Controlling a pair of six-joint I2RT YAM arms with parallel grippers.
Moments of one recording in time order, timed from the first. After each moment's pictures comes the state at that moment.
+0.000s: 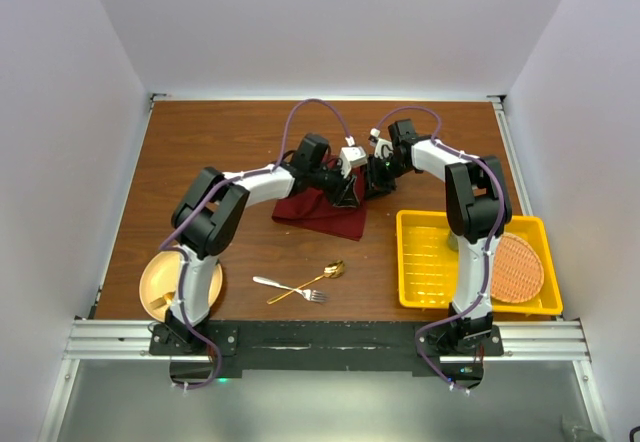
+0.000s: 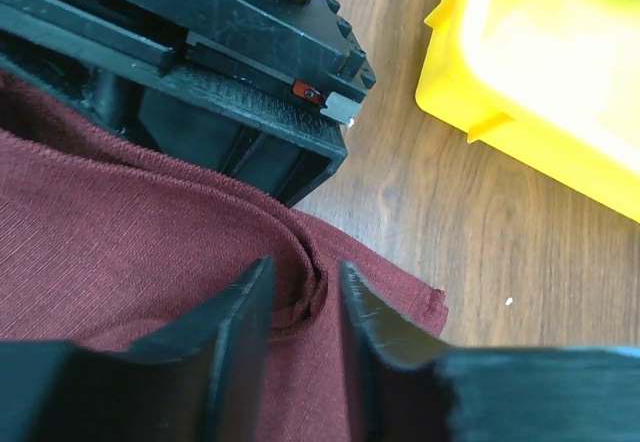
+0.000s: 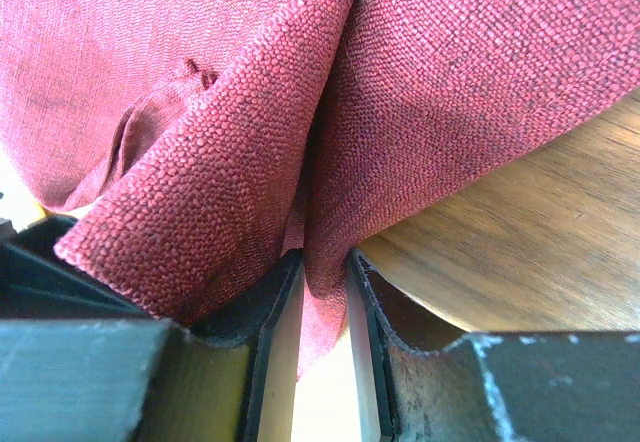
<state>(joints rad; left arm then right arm) -0.61 2.09 1.38 0.02 0.73 0.15 0.25 2.12 1.47 -0.58 -0.57 0.24</state>
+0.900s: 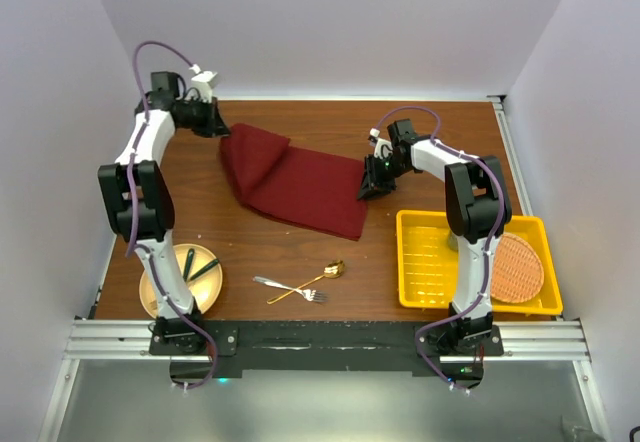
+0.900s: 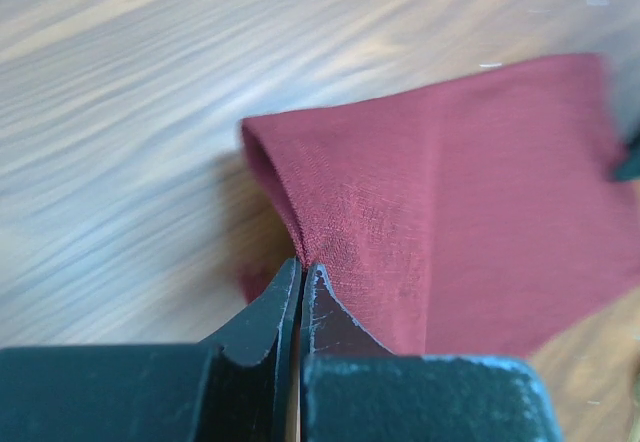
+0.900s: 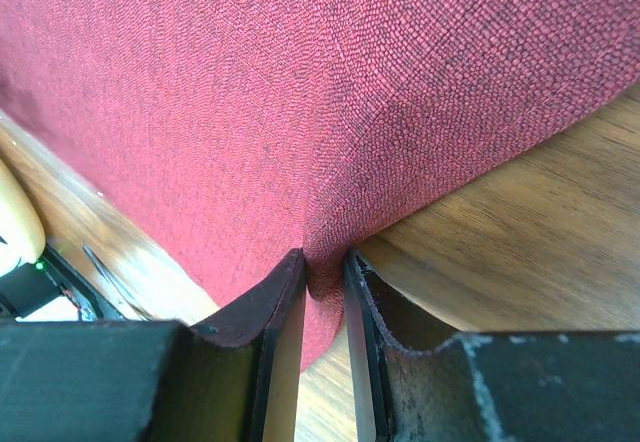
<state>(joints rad) 0.11 2.05 1.76 -0.57 0.69 0.23 0.26 2.12 1.48 -0.59 -0.55 0.24</state>
